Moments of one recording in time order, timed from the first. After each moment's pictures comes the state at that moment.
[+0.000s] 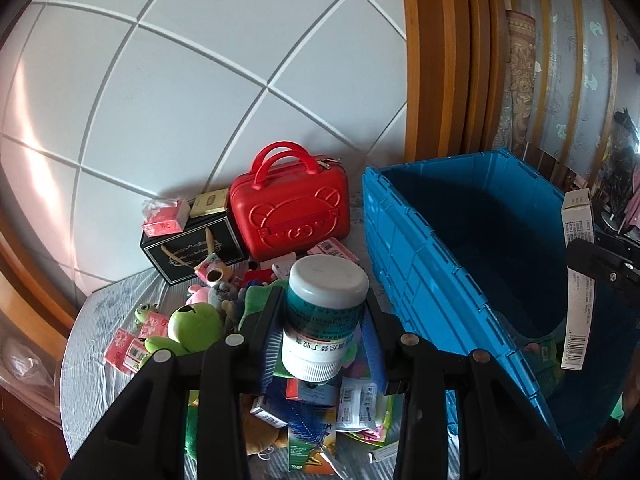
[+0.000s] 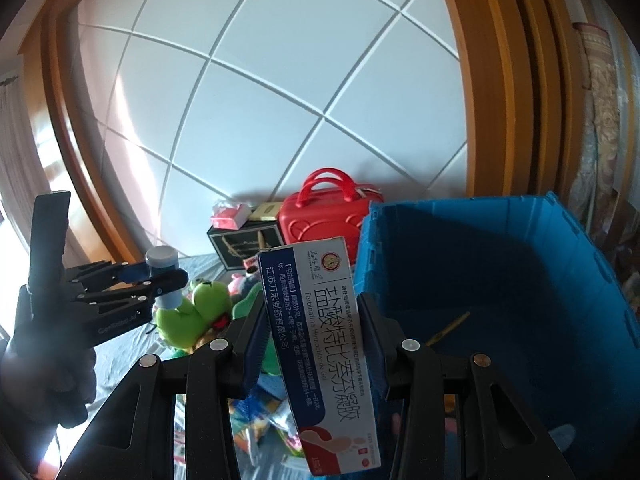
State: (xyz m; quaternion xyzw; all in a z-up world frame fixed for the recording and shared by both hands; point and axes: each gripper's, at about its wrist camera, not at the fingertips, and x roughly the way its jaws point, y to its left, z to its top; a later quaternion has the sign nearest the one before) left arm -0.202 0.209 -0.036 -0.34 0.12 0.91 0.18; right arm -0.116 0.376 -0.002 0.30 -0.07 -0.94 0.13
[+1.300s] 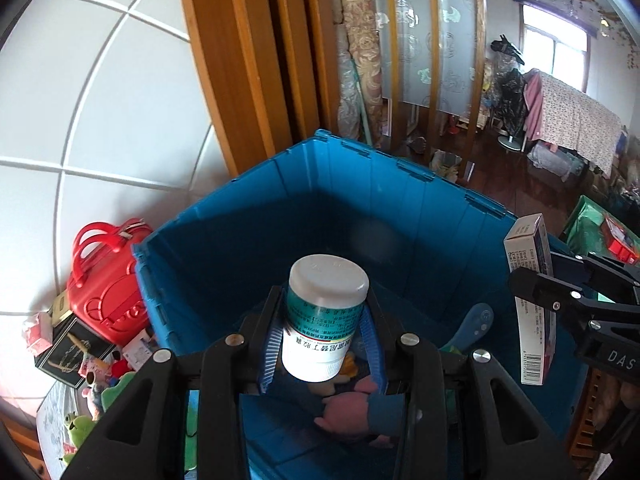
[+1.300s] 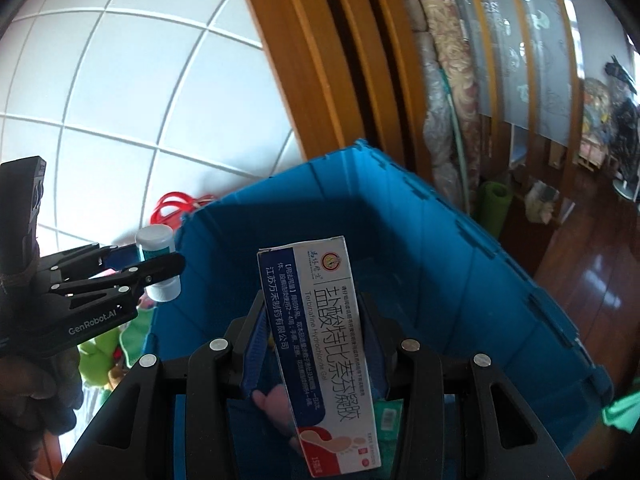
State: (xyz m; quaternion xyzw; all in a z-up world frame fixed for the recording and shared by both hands) left arm -0.177 0.471 -0.048 -0.33 0.21 0.83 0.39; right arm -0.061 0.566 -0.045 0.32 -0.17 -0.93 -0.08
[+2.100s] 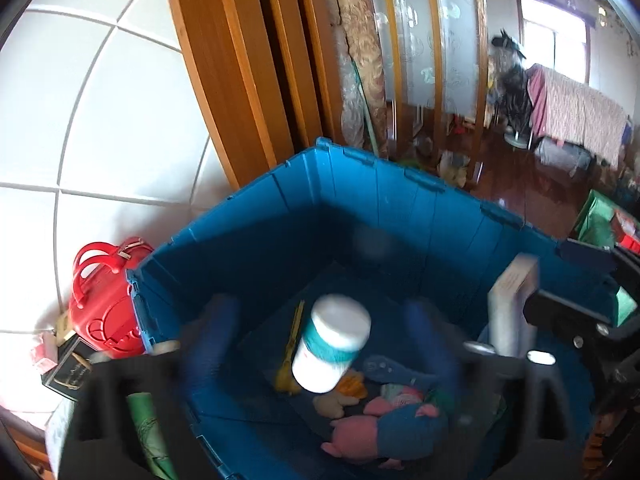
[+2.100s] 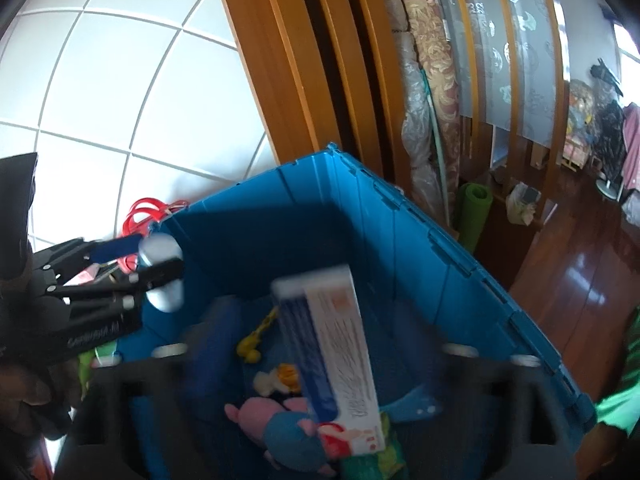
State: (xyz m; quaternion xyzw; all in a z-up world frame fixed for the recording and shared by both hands) left arm -0.186 0.495 -0.052 -0.31 0.21 0.84 0.38; right arm -0.077 0.588 -0.050 0.32 -0.16 -0.93 -0.12
